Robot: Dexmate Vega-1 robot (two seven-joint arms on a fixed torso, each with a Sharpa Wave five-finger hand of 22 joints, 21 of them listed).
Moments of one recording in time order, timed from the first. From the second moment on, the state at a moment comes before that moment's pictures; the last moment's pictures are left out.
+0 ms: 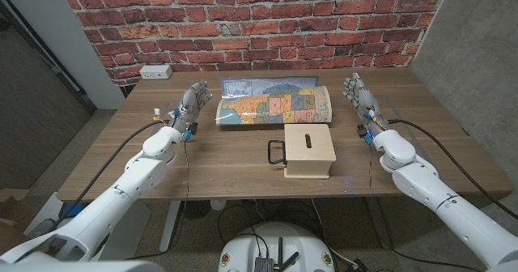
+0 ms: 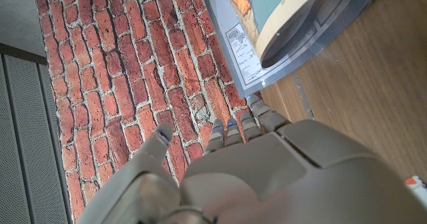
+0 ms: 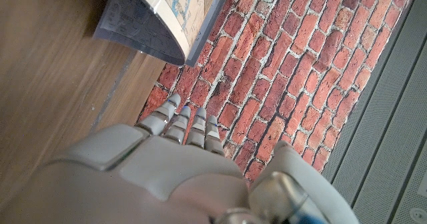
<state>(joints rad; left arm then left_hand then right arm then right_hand) 0.94 0.63 0.31 -1.47 -0.63 -0.22 0.05 0.03 0.08 0.64 0.05 0.19 0.03 0.01 0.18 0.17 -0.04 0.02 0.19 0.17 -0.01 -0.01 0.18 0.17 0.17 -0.04 0.18 0.17 -1.03 -0.67 -0.31 -1.60 0.44 0.28 -0.20 0.03 0.08 0.24 0.13 0.25 0.06 0.03 0.19 0.17 0.11 -0.02 0.19 0.18 0.01 -0.03 0.20 0.30 0.16 -0.04 0.18 0.16</state>
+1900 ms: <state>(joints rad) 1.02 0.72 0.28 -1.62 -0.57 -0.18 0.10 0.04 0.09 0.66 0.00 0.19 0.06 0.01 0.18 0.17 0.00 0.00 0.19 0.17 0.02 -0.02 0.18 0.16 0.18 -0.04 0.18 0.17 -1.52 -0.87 -0.09 -2.13 -0.17 0.08 -0.41 0.07 0.09 0.27 0.10 0.25 0.09 0.01 0.19 0.17 0.13 -0.04 0.19 0.18 0.03 -0.03 0.20 0.26 0.17 -0.04 0.18 0.16</state>
